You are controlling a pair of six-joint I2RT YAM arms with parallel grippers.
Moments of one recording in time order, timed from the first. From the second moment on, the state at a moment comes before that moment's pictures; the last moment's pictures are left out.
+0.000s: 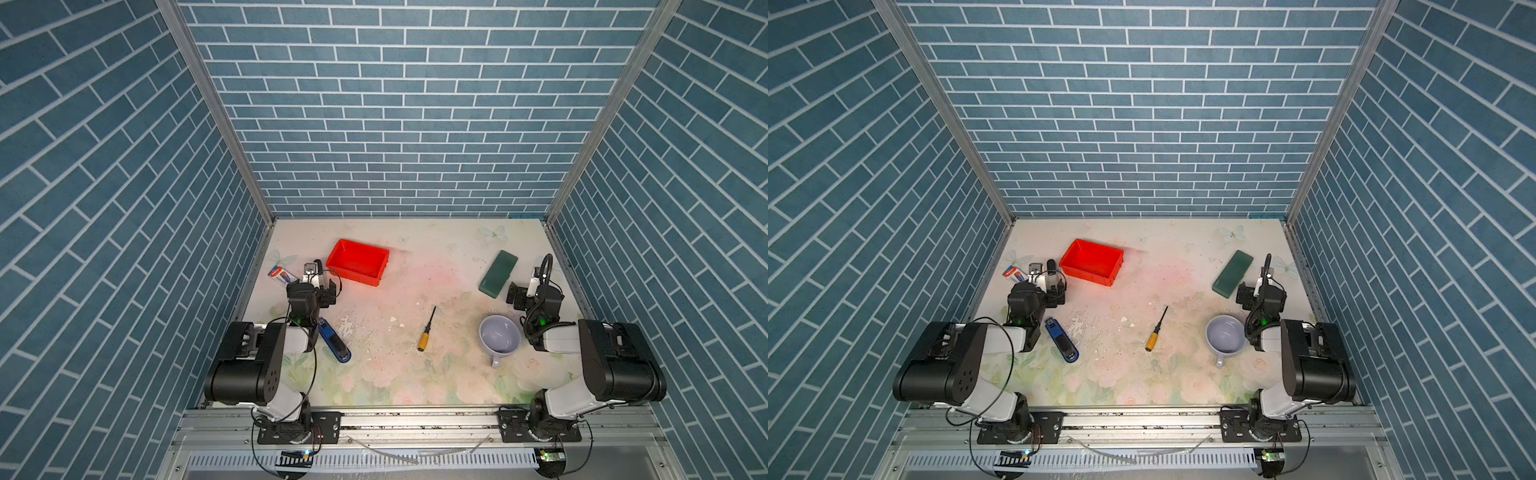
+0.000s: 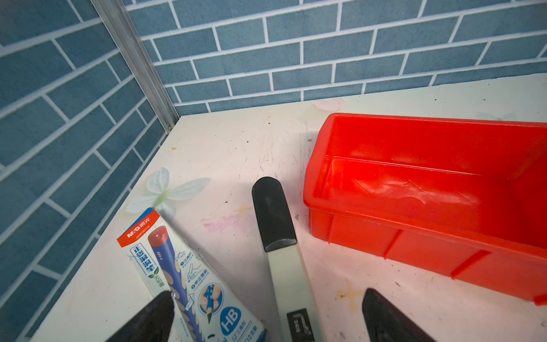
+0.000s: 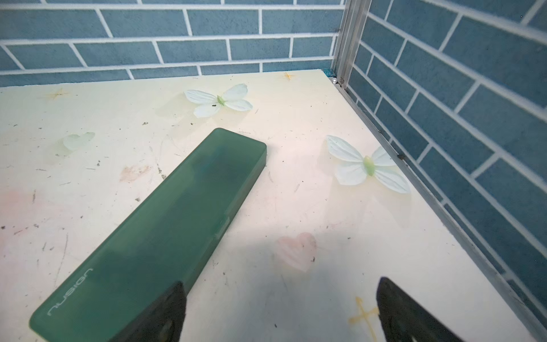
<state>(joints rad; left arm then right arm) -0.05 1.53 0.37 0.81 -0.15 0.08 -0.02 1.53 0.36 0.77 0.11 0.01</state>
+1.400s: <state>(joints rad) -0.10 1.41 0.41 0.66 -0.17 0.12 -0.02 1.40 0.36 0.69 0.08 0.00</state>
